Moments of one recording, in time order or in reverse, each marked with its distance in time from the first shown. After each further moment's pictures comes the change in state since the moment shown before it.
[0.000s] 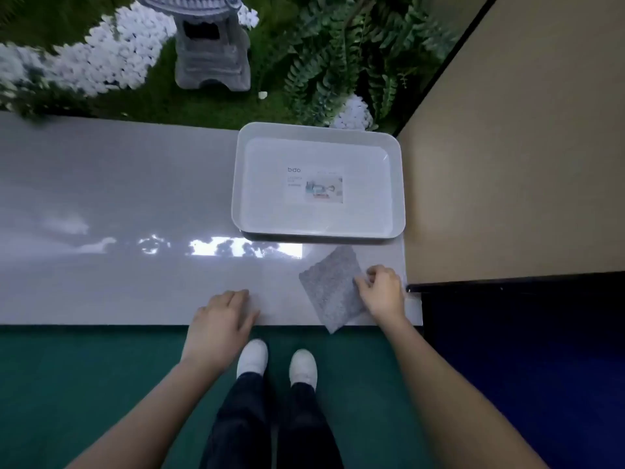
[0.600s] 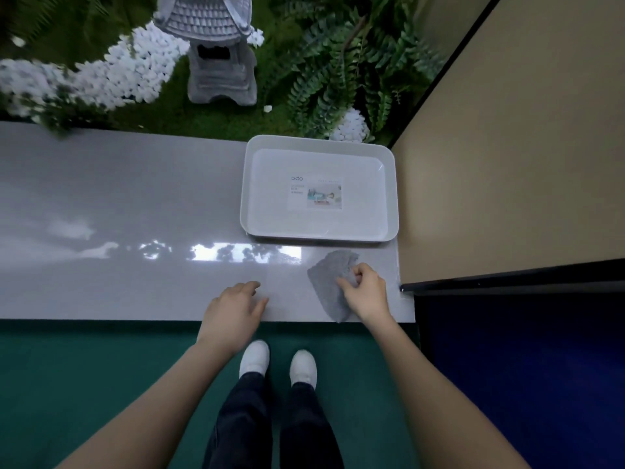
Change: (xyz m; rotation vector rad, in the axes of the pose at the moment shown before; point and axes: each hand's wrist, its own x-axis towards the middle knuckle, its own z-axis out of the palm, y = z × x) left_hand -0.006 0.023 -0.036 -0.142 -0.014 -0.032; right_hand -0.046 -0.044 -0.029 0.323 -0.090 -0.008
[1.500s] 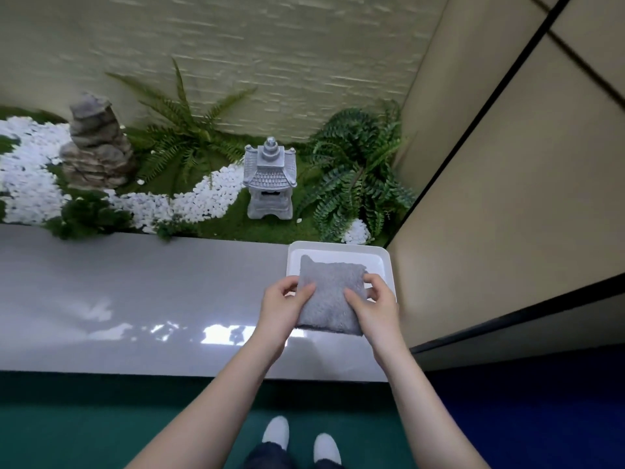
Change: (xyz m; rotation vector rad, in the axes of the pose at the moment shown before) left_hand -0.086 0.079 -0.192 -1.211 0.162 0.043; right_hand -0.163 -0.196 -0.084 0.454 0.145 -0.259
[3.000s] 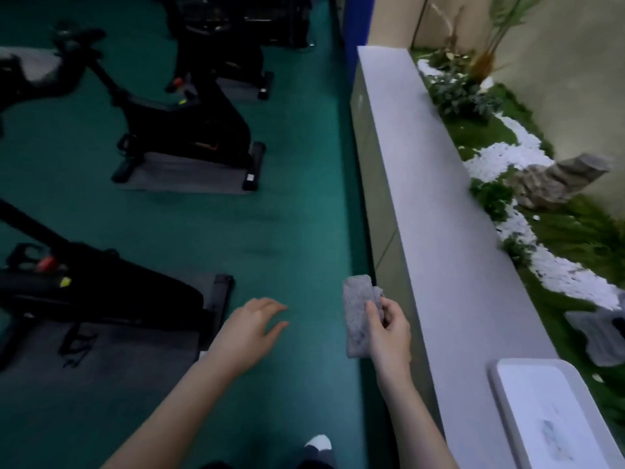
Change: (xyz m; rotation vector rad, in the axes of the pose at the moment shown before) left_hand -0.468 -0.207 0.024 0.654 1.171 -0.252; right_hand -0.268 0.069 -0.008 -0.236 -1.303 -0.434
